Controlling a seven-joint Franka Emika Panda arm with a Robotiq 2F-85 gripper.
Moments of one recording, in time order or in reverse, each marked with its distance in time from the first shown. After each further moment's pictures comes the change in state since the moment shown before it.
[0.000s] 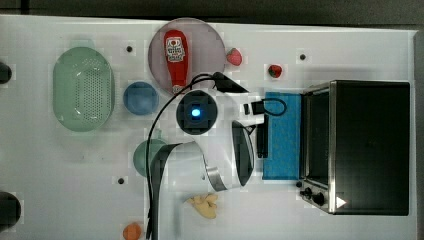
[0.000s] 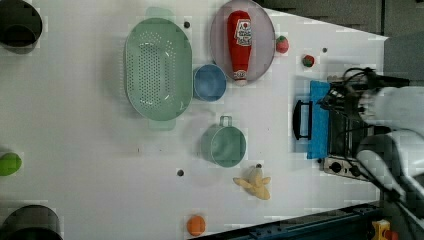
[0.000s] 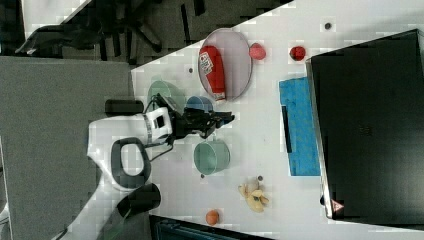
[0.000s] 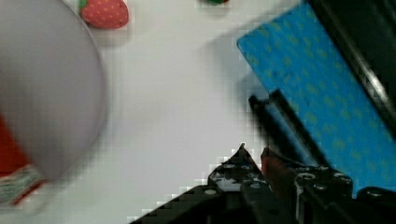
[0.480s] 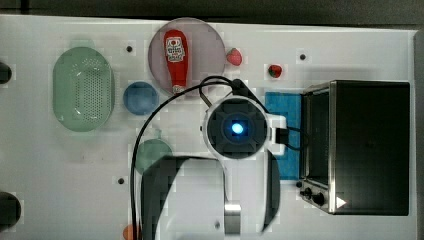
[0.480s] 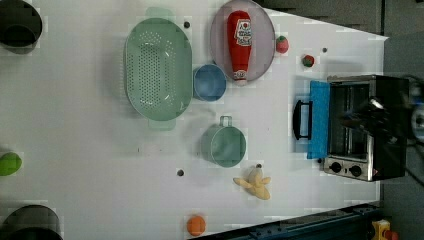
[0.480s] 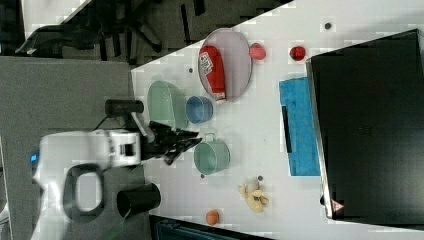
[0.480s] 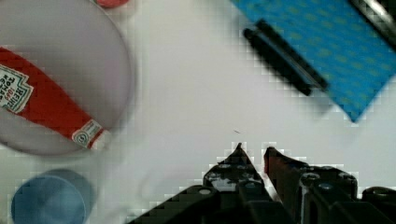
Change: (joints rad) arm -0.010 -0.244 -0.009 0.039 0.254 -0.314 0.000
